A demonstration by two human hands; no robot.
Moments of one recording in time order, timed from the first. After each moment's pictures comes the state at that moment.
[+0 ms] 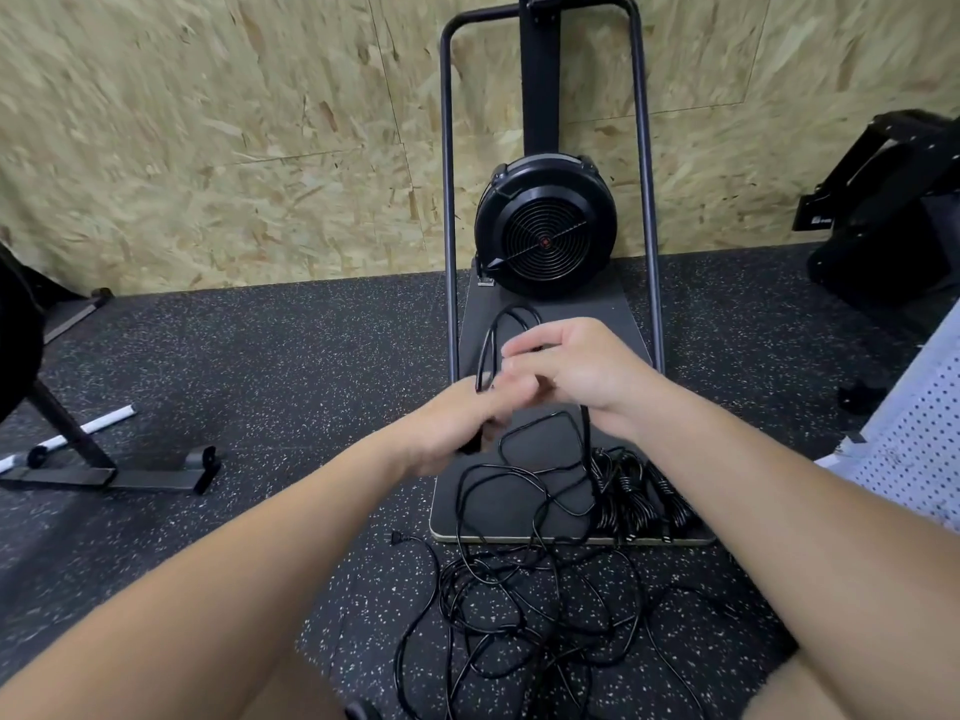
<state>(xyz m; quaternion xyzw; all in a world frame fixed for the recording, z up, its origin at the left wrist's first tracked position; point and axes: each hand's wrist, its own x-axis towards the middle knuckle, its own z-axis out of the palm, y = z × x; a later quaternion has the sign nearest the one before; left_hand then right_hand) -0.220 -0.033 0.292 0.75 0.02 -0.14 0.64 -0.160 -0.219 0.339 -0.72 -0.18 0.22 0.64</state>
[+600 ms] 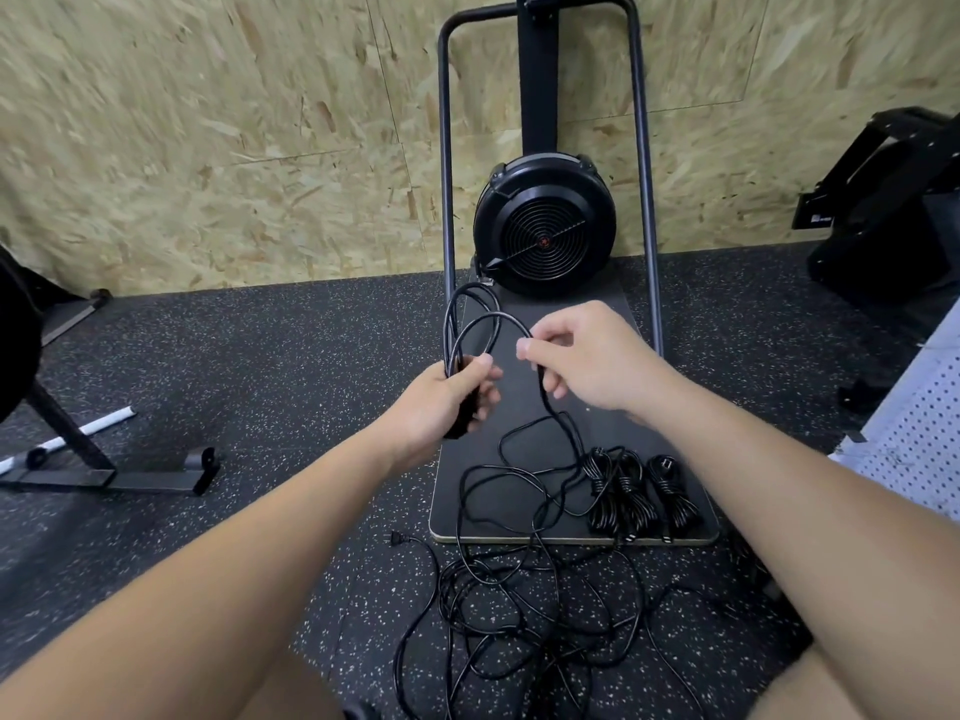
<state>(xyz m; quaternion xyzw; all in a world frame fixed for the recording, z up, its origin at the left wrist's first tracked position) -0.213 -0.020 0.289 0.71 0.08 0.00 0.70 -0.143 -0.231 0.339 -0.84 -0.26 0.07 0.47</state>
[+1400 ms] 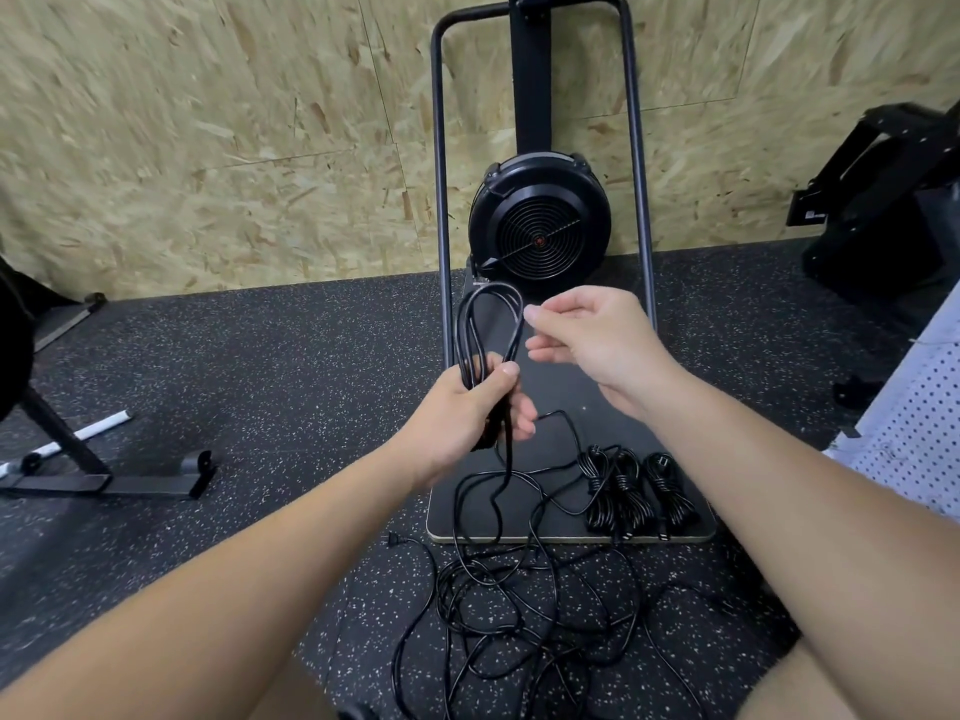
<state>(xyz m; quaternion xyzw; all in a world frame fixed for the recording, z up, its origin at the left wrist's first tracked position) -0.226 -0.055 0.295 0.71 0.00 -0.01 0.71 -0.135 -0.229 0.336 -0.67 -0.12 0.09 0.72</state>
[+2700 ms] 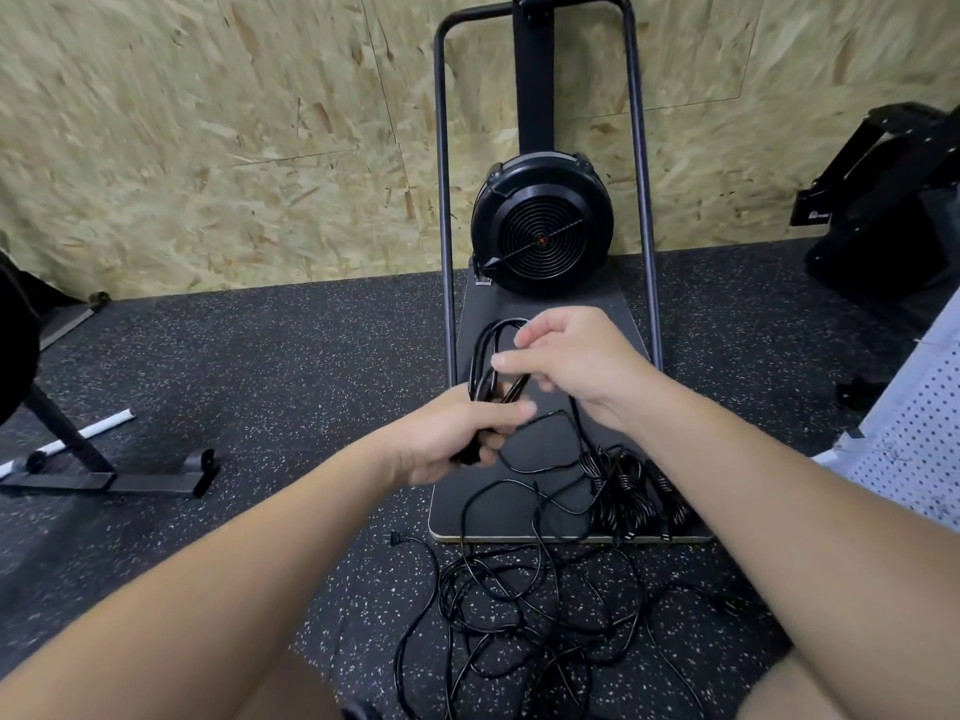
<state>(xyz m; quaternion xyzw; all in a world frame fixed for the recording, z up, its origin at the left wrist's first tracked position) -0.222 -0.036 0.288 0.70 0.03 -0.17 0.69 -0.151 -0.215 0.337 -0.76 -0.14 0.15 0.62</state>
